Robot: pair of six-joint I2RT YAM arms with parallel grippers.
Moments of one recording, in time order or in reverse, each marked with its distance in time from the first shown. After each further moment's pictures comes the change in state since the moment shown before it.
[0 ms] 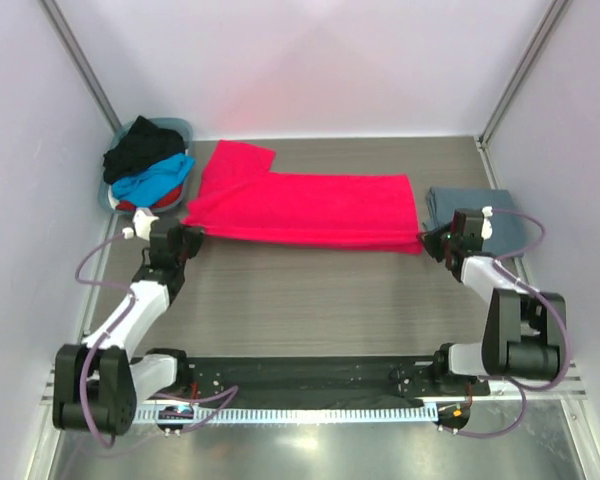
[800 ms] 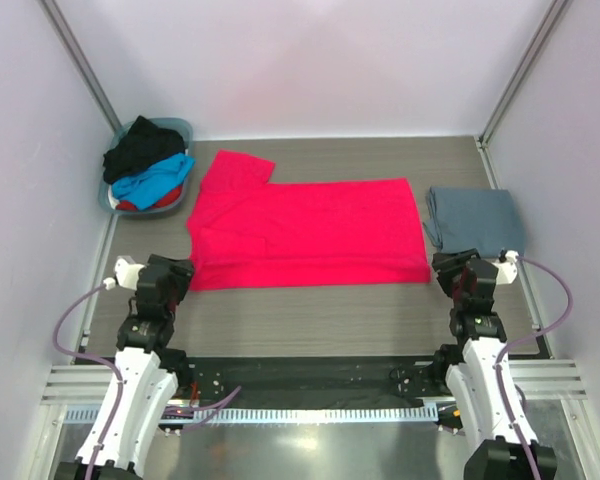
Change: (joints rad) left arm 0.006 -0.630 -0.230 -0.474 -0.114 -0.036; right arm -0.008 -0.805 -0.368 -0.213 0.172 -0.011
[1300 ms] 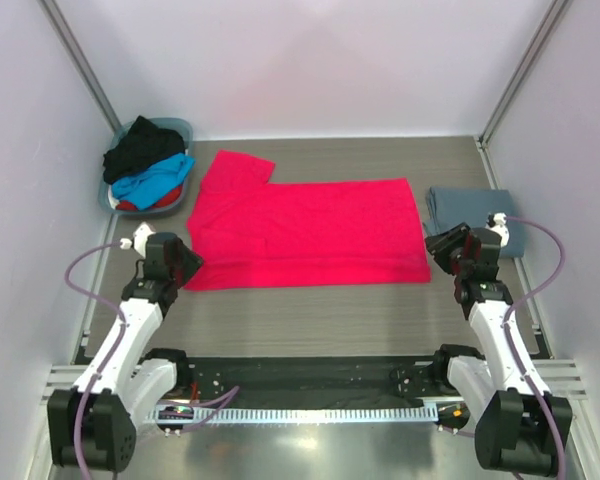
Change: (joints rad) left arm 0.000 0.384 0.201 0.019 0.097 0.266; right arm 0.000 0.275 0.234 0.003 -0.160 -0.206
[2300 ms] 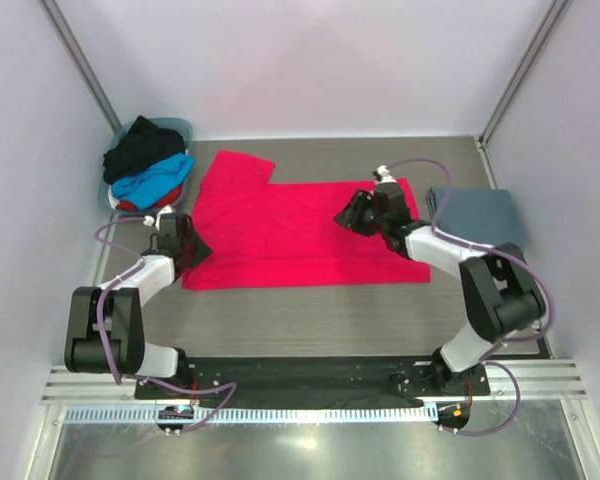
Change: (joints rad) left arm 0.043 0.502 0.097 0.297 0.150 0.135; right arm 0.495 0.708 0.372 0.291 -0.048 -0.064
